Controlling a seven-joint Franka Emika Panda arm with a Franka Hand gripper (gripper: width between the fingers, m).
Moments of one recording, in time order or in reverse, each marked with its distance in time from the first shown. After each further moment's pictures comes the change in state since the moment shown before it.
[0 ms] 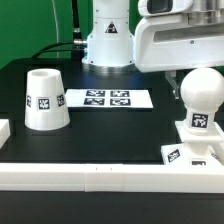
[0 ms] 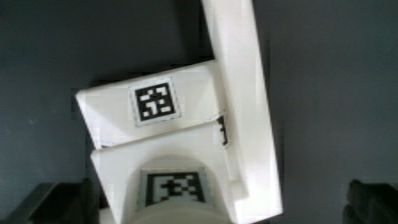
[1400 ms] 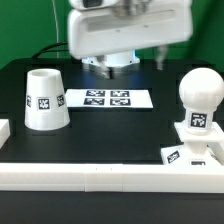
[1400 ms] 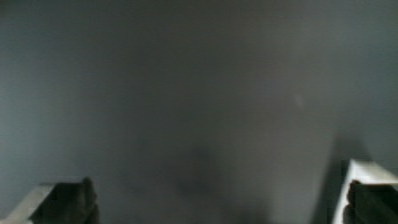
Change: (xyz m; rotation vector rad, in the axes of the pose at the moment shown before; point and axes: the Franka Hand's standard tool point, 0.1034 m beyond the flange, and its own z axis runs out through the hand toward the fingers) arm -0.109 0.140 -0.020 -0.031 -0.067 -0.362
